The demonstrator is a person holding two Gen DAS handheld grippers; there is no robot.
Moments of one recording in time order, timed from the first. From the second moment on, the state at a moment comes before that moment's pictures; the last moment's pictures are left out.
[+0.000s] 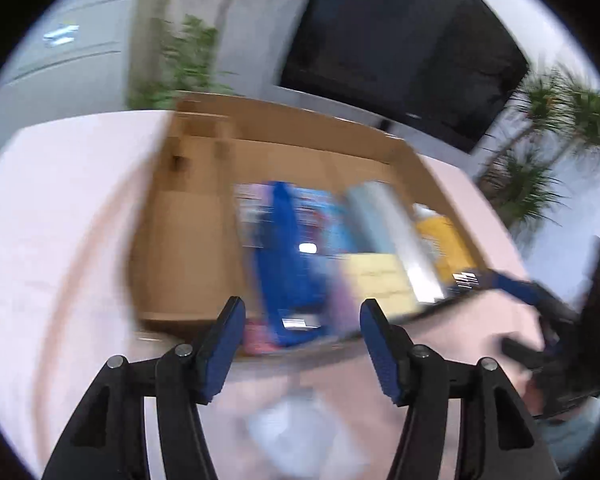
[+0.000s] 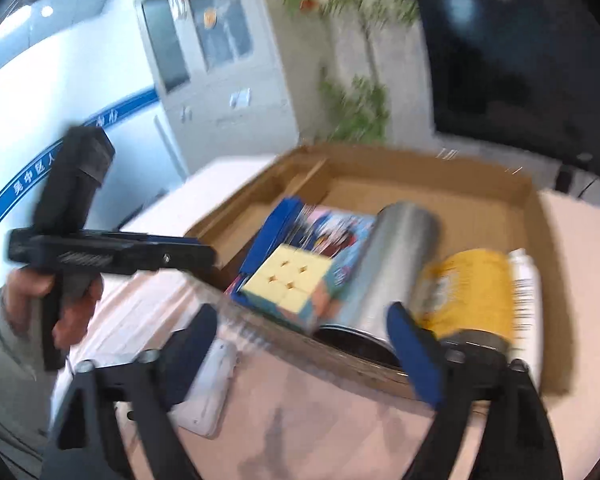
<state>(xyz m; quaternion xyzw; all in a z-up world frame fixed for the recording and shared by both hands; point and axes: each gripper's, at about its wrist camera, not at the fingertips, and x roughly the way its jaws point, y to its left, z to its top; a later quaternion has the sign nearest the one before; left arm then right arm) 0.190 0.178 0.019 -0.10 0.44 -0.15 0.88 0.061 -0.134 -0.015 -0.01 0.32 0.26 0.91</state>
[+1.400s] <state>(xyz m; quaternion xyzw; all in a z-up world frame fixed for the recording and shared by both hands) 0.149 0.169 -0.061 -0.19 0.55 -0.16 0.79 -0.017 -0.149 -0.027 0.00 0.38 0.21 0.90</state>
